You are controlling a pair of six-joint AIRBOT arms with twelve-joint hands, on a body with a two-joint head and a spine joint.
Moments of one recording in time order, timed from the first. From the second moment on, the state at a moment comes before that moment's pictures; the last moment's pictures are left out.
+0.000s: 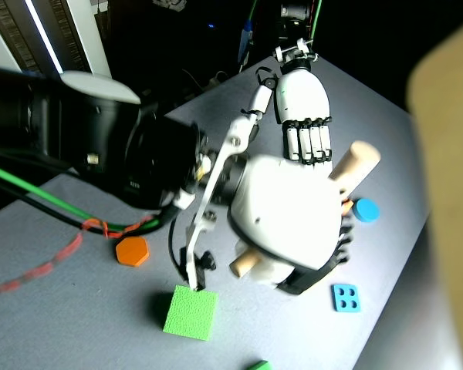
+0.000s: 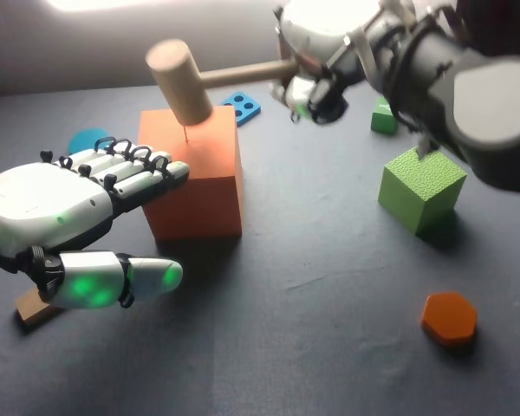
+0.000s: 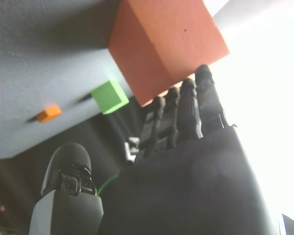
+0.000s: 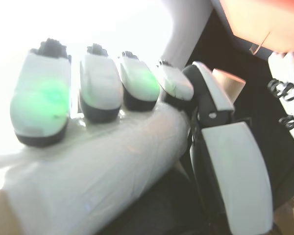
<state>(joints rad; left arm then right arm) 0.77 -0.86 0.99 -0.12 -0.65 0.94 -0.21 -1.41 1.26 -2.03 -0.56 0.87</state>
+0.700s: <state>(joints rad) 0.77 -0.86 1.00 -0.11 -0.65 0.94 -0.23 -1.25 1.11 -2.24 -0.53 0.94</state>
